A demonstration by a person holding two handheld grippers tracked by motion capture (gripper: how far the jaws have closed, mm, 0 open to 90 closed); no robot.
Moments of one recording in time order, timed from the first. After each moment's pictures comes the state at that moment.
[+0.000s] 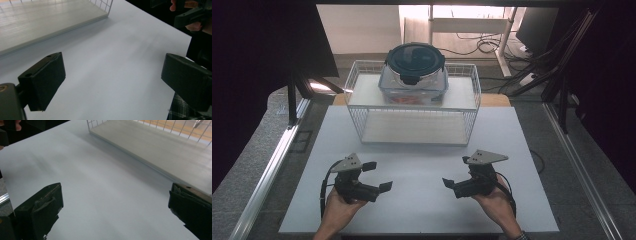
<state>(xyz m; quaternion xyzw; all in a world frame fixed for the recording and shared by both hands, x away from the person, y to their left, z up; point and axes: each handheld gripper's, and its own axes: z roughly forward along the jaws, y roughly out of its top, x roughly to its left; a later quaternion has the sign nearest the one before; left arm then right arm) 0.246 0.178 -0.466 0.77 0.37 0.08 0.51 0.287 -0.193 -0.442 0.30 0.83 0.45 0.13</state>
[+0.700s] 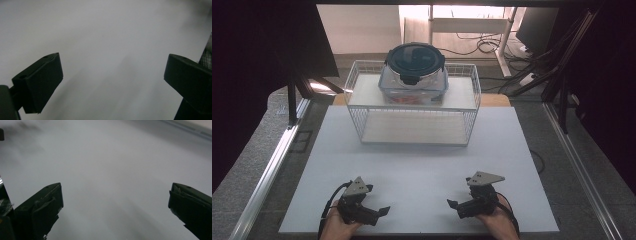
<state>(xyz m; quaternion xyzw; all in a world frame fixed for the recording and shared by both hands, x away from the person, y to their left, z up) 0.218 0.173 -0.532 0.83 0.38 0.07 0.41 0.262 -0.210 -0.501 0.32 0.86 0.39 0.11</state>
